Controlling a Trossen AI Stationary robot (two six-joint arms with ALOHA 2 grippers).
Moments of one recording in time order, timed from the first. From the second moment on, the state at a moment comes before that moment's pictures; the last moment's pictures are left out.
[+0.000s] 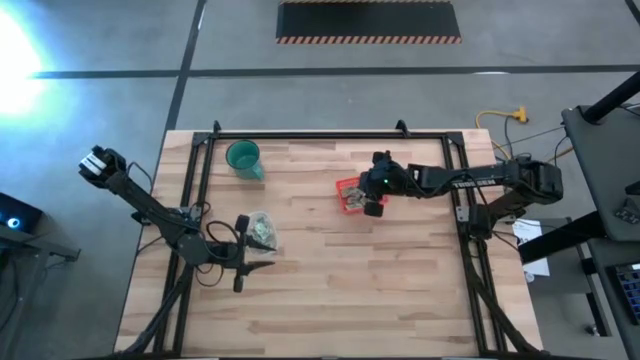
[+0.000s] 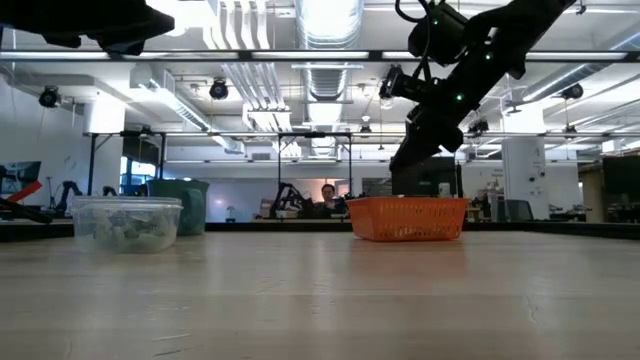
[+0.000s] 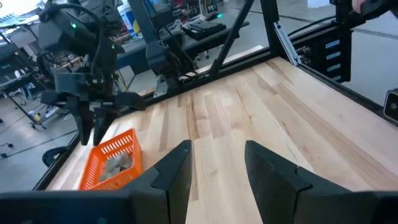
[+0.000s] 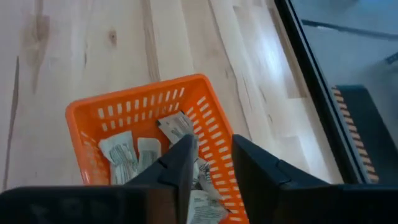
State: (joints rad) left arm -0.67 0.99 0.36 0.46 -0.63 0.20; right arm -0.23 1.43 0.78 -0.12 0.21 -0.22
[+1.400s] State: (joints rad) left arm -0.09 0.70 0.44 0.29 -0.28 0.53; right arm -0.23 0.74 0.72 -0.21 -0.24 -0.51
